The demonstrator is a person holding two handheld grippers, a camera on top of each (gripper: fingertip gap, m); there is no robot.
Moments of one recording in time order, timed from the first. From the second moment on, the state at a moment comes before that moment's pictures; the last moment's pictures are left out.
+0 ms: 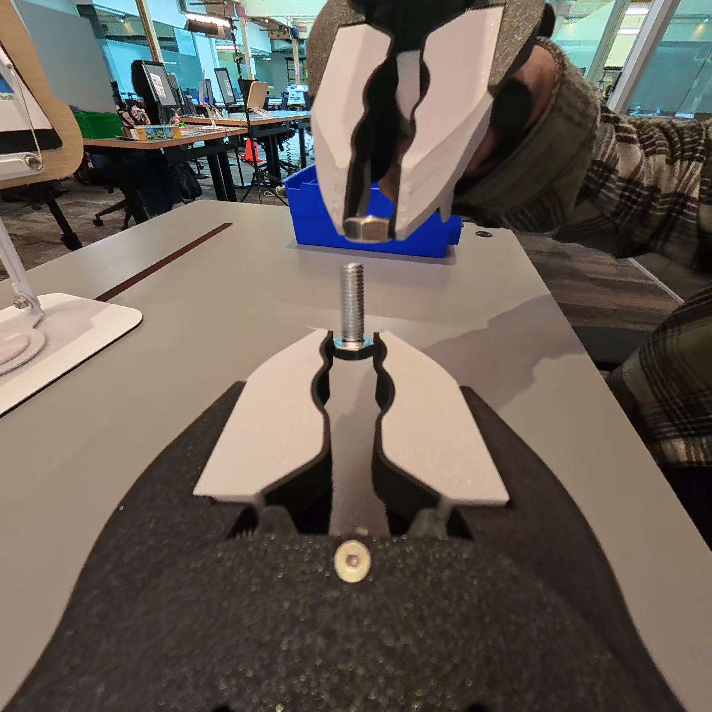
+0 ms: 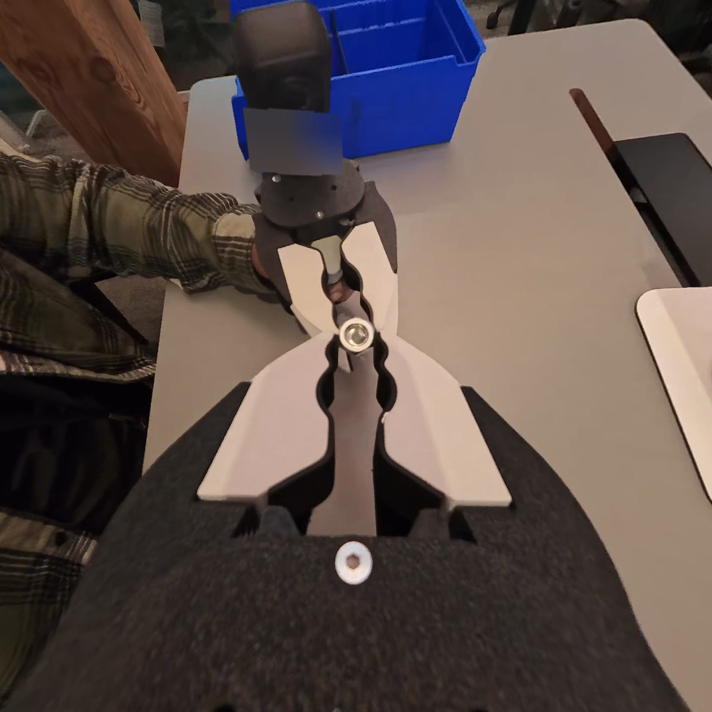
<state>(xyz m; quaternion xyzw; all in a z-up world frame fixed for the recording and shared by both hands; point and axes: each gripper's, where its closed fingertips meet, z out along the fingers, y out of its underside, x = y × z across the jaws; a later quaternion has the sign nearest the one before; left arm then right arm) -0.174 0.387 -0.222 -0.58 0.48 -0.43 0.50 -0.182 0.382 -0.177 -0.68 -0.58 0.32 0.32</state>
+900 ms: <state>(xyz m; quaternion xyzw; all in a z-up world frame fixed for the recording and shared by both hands) -0.167 0.360 -0.213 -0.53 0.51 -0.47 0.49 -0.182 0.359 -0.178 -0.55 -0.70 0.34 0.29</state>
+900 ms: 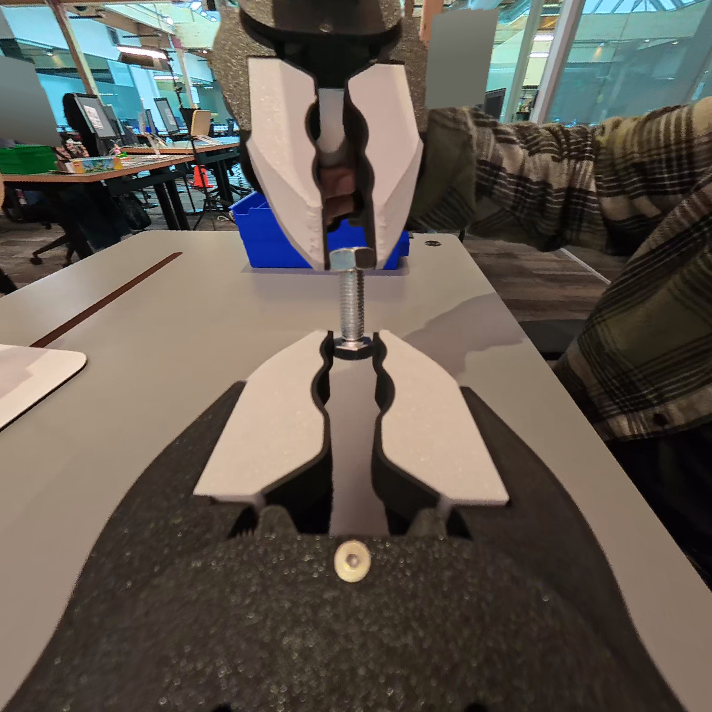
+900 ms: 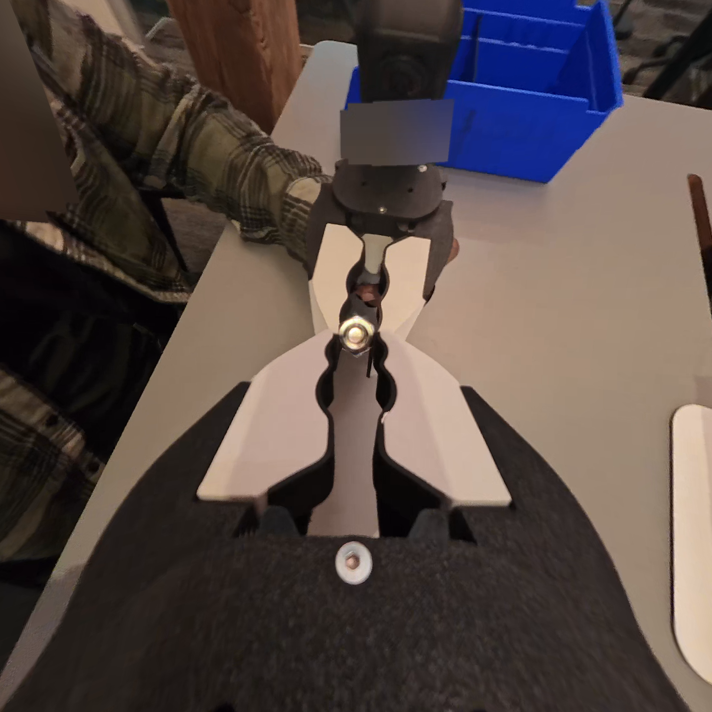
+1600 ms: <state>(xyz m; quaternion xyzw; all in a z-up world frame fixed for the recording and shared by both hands) -0.156 0.353 -0.233 -0.55 0.55 -0.45 0.44 -0.170 0.356 -0.198 -0.53 -0.80 0.23 0.16</state>
